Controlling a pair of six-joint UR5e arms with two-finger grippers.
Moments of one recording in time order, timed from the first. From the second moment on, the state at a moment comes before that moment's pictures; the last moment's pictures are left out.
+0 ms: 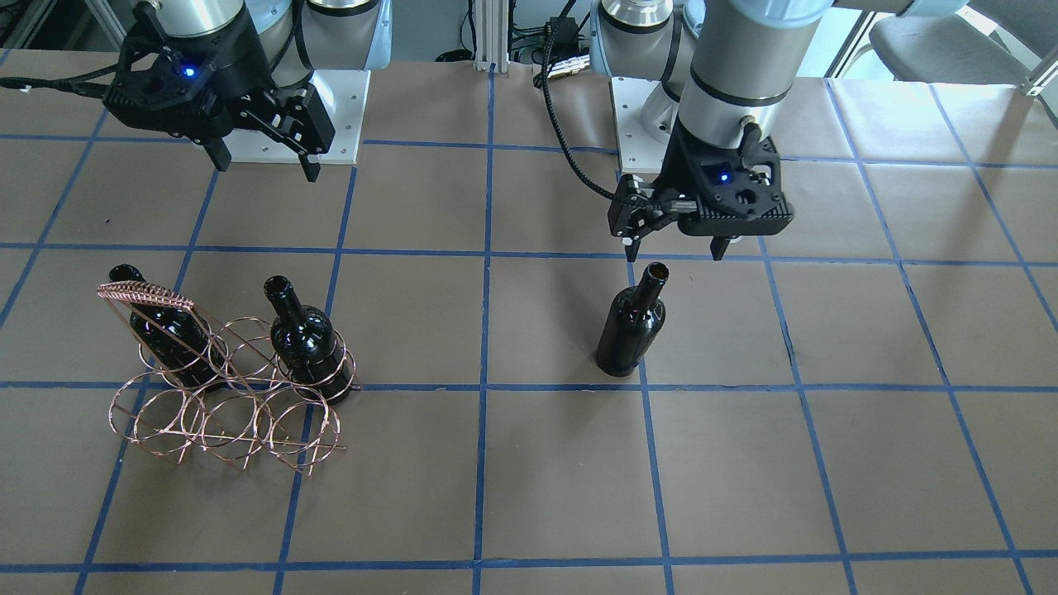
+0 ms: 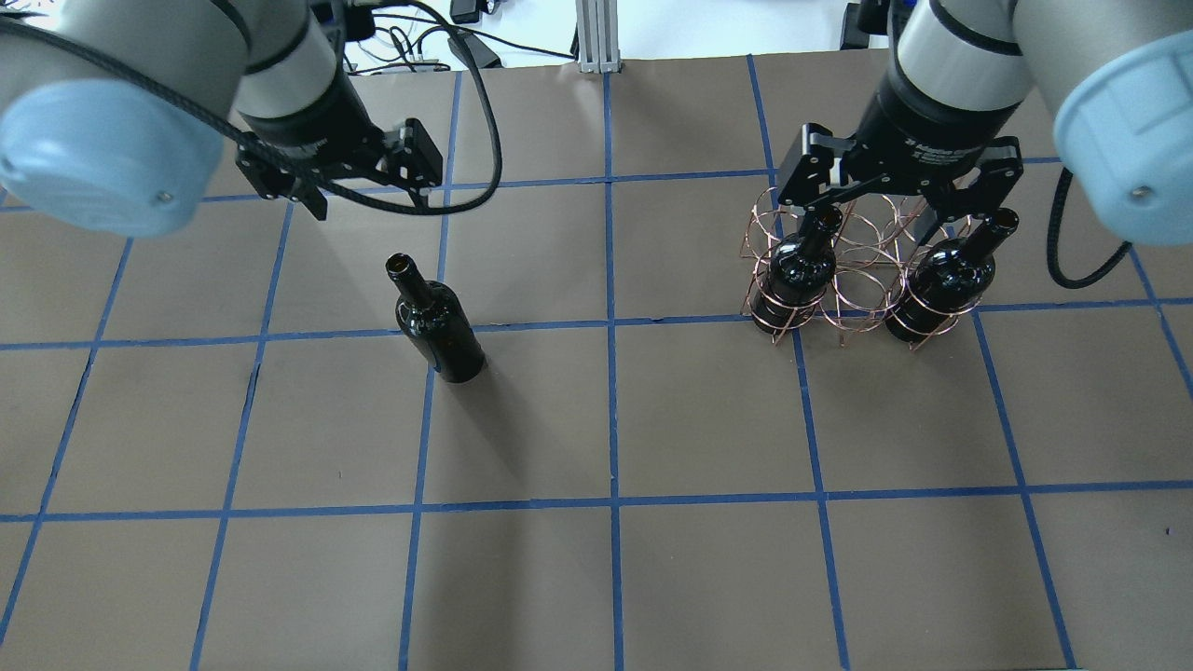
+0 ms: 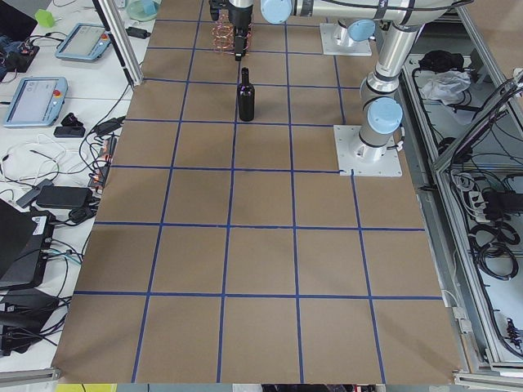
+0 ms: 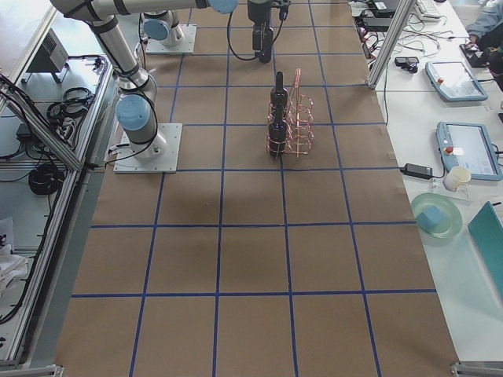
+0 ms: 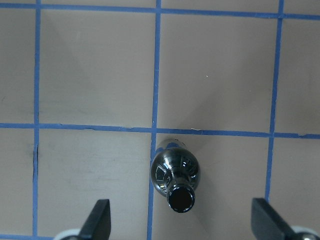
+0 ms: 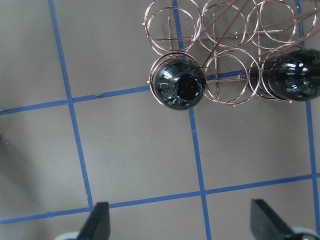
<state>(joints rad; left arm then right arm) -1.61 -1.62 -1.51 -1.47 1.57 -0.12 1.67 -1.63 1.59 -1.58 -1.55 0.25</state>
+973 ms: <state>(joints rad) -1.21 -1.66 -1.47 -1.45 1.54 0.01 2.05 -1.45 1.46 -1.70 -1.56 0.71</state>
